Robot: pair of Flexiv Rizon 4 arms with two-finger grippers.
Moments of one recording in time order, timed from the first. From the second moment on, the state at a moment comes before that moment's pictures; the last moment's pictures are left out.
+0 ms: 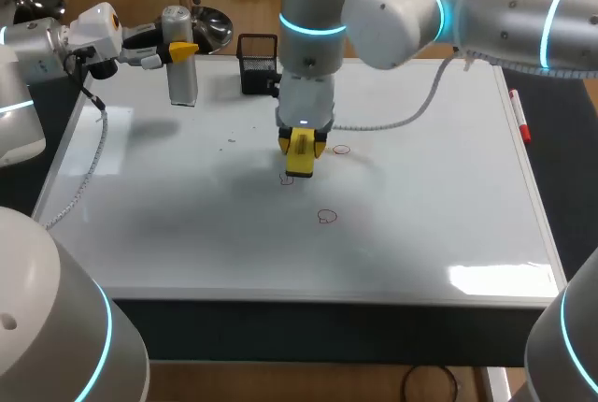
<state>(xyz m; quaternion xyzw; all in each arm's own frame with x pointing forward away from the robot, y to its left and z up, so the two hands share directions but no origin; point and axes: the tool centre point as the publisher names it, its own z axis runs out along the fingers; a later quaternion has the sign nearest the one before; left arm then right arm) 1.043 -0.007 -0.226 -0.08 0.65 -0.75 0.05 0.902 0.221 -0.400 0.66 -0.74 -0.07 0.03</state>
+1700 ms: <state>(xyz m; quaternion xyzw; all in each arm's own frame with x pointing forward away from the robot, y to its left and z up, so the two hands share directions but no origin) 1.043 -0.007 -0.226 -0.08 0.65 -0.75 0.05 0.889 0.215 -0.435 0.63 -0.77 -0.08 0.05</state>
